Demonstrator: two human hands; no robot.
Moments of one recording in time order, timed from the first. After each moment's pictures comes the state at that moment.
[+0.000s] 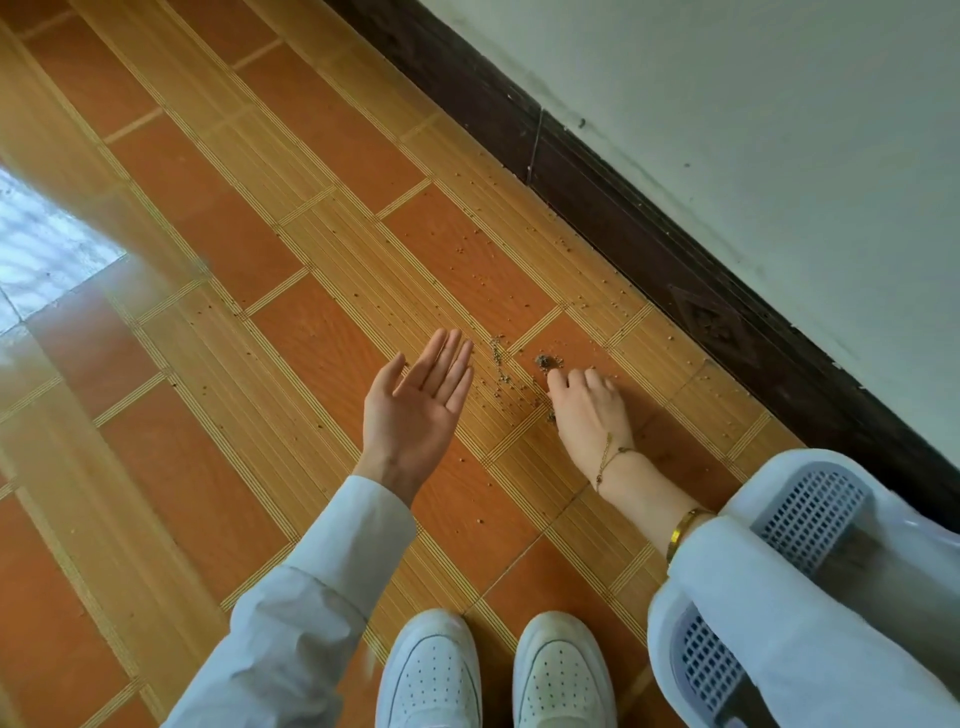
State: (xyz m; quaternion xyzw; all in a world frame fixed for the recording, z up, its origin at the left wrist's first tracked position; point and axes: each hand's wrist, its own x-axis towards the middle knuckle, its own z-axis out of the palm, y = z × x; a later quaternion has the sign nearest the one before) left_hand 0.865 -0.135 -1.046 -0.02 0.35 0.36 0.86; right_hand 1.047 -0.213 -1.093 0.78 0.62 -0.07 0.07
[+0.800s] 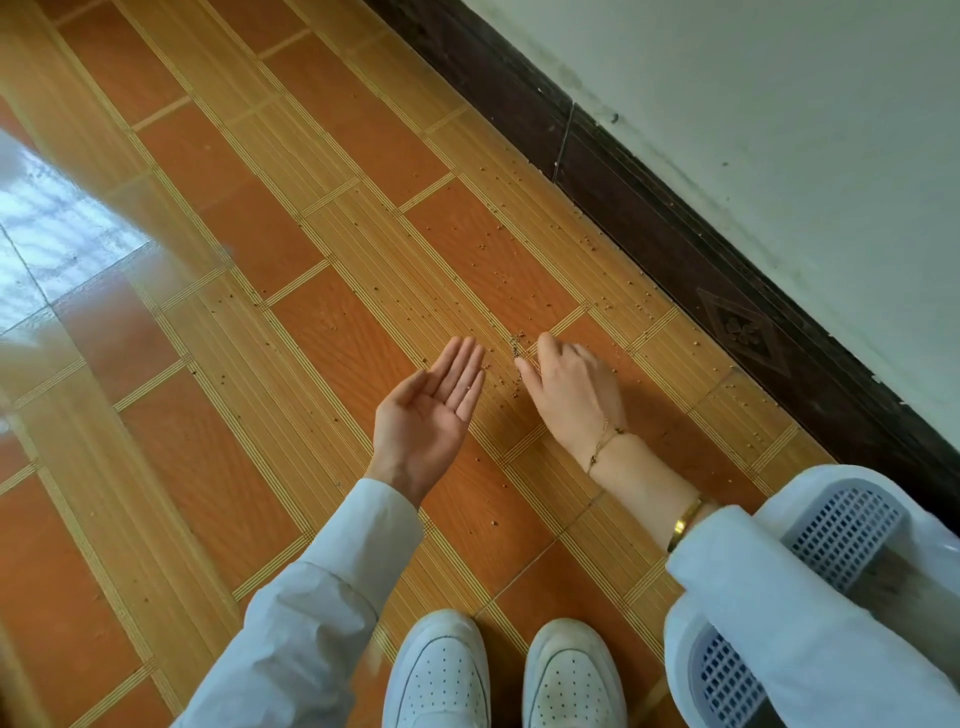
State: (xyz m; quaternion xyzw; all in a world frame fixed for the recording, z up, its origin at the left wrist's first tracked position) left_hand 0.855 -0.135 -1.063 -0.07 0.35 0.36 0.86; right_hand 1.026 -0.174 -1.084 0.76 0.64 -0.08 -0.10
